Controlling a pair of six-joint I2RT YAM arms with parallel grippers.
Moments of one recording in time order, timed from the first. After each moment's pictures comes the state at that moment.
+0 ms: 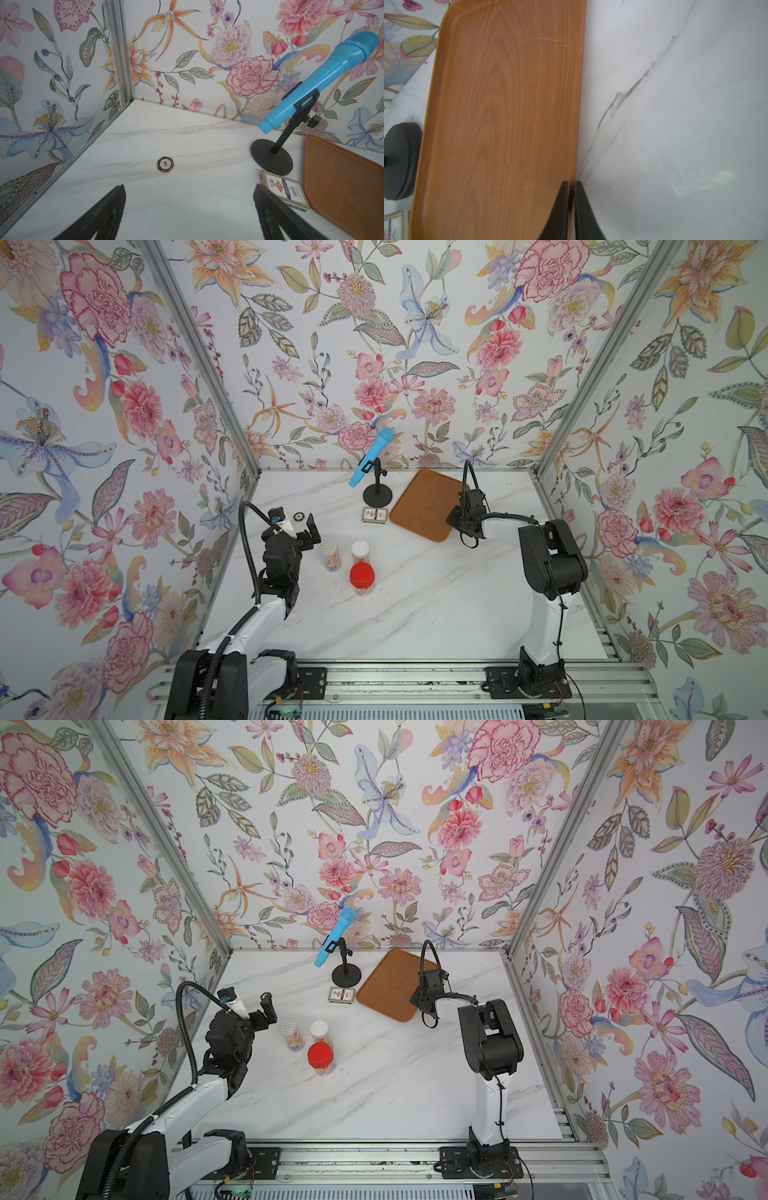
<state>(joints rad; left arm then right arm) -0.10 1.11 0.42 0.53 -0.21 -0.19 0.29 2.03 1.23 -0.05 0.09 0.77</state>
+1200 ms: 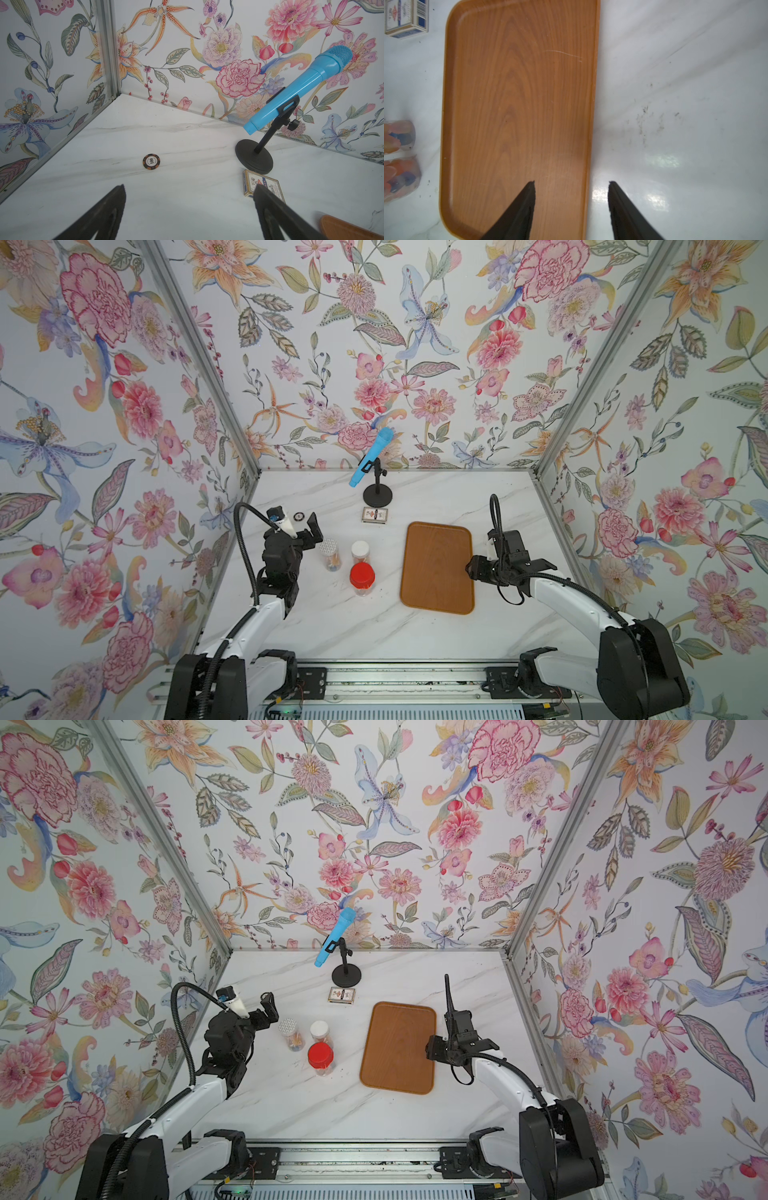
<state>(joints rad) -0.10 1.08 0.43 0.48 -0.15 -0.27 0.30 1.24 0.68 -0.44 -0.12 0.42</state>
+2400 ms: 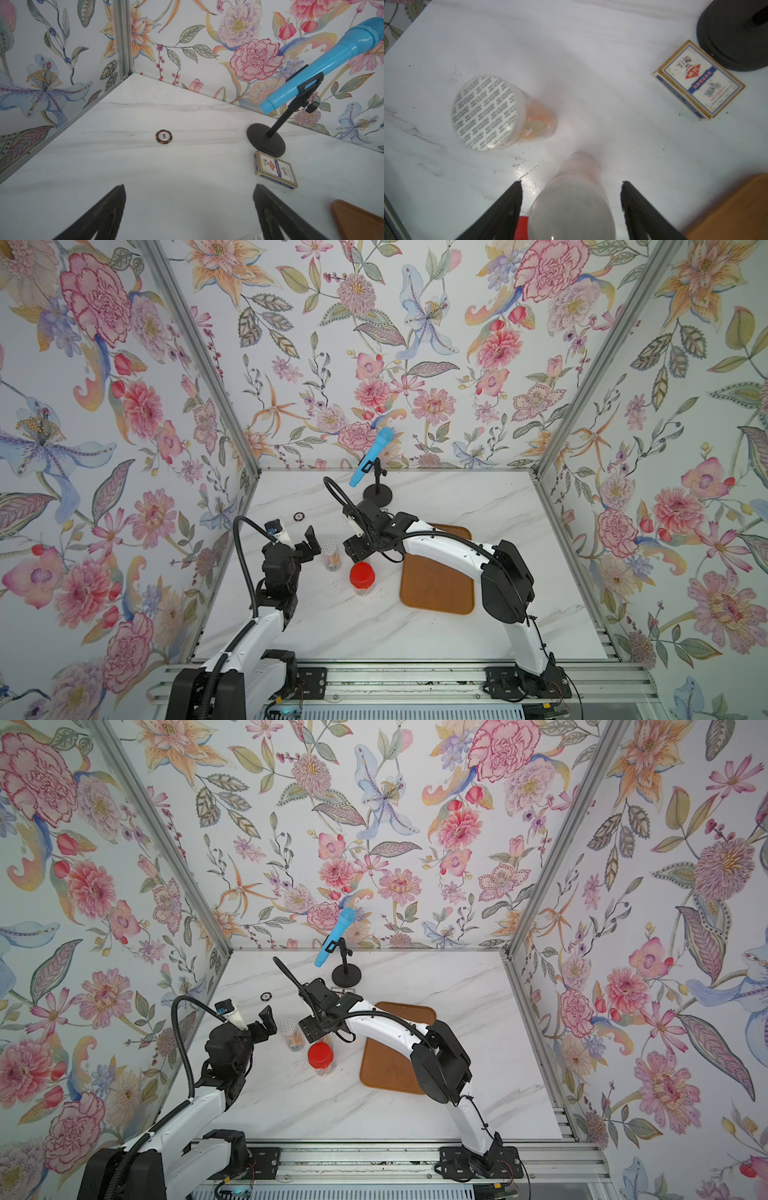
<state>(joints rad) -0.09 1.01 0.33 0.43 -0.20 -0.30 0.97 2.13 1.85 -0.66 0.02 0.23</state>
